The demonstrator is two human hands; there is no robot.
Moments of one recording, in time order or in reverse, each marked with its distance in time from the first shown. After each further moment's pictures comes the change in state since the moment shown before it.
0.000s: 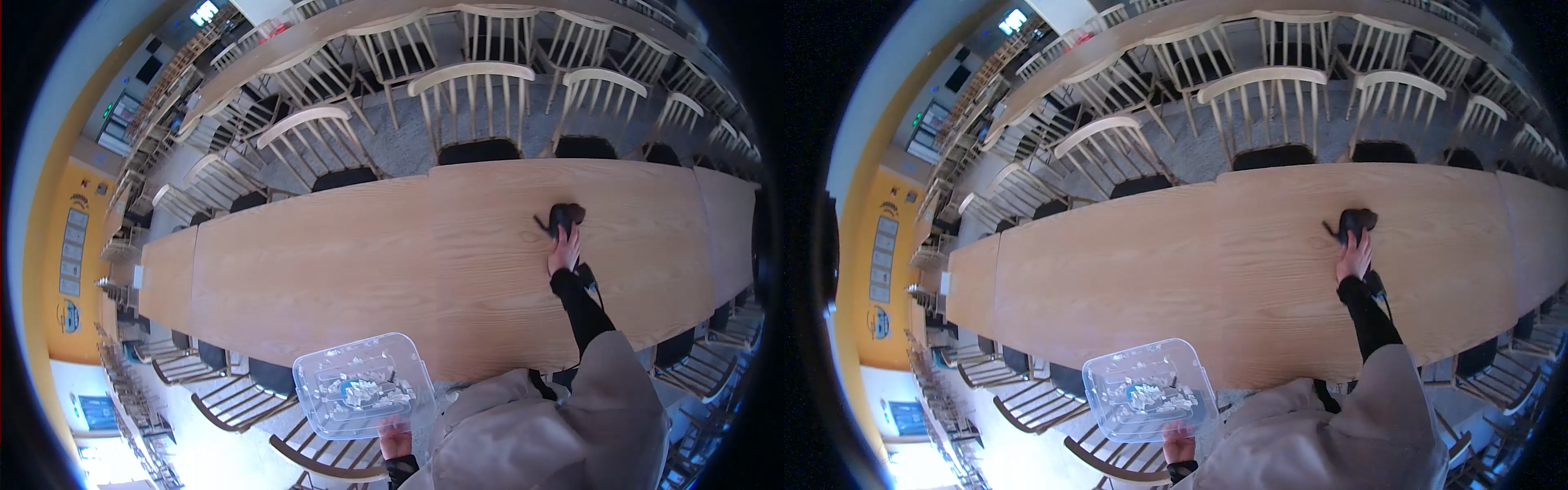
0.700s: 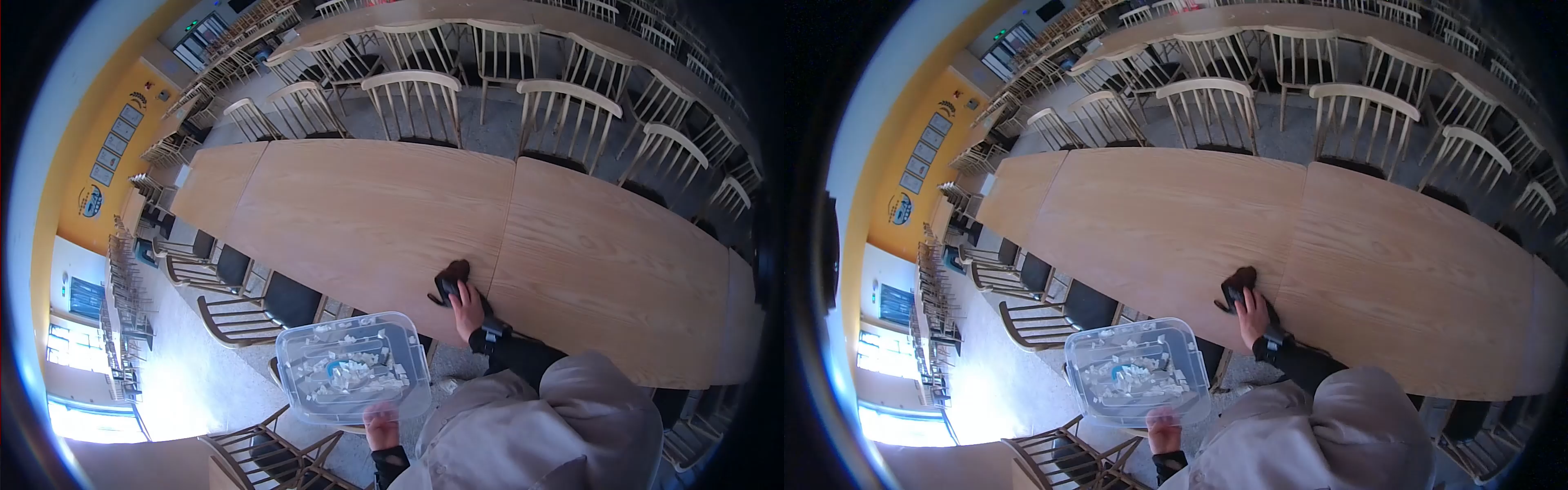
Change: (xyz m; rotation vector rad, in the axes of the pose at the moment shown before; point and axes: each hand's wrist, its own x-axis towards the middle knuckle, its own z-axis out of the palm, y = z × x) left_hand -0.085 0.041 -0.049 -0.109 -0.098 0.316; right_hand -0.289 -0.262 0.000 0.605 -0.344 -0.572
